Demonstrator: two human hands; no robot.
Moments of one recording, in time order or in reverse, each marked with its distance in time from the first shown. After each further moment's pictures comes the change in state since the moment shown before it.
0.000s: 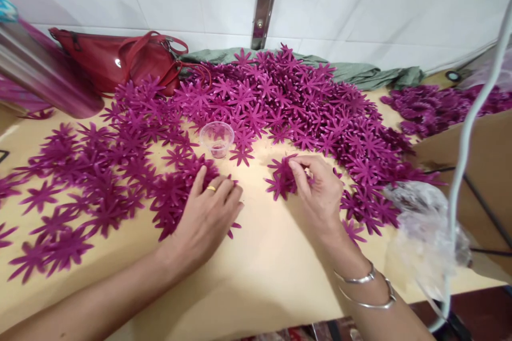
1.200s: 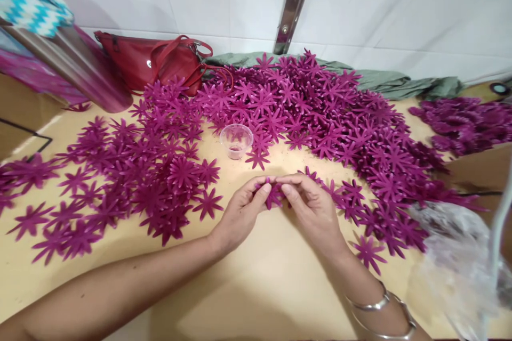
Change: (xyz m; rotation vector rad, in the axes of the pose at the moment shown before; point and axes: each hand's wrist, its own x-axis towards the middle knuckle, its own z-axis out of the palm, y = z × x) left_hand 0.029 0.039 0.028 -1.872 0.122 -0.607; right_hand -0.017 -0.018 0.017 0.626 -0.375 0.293
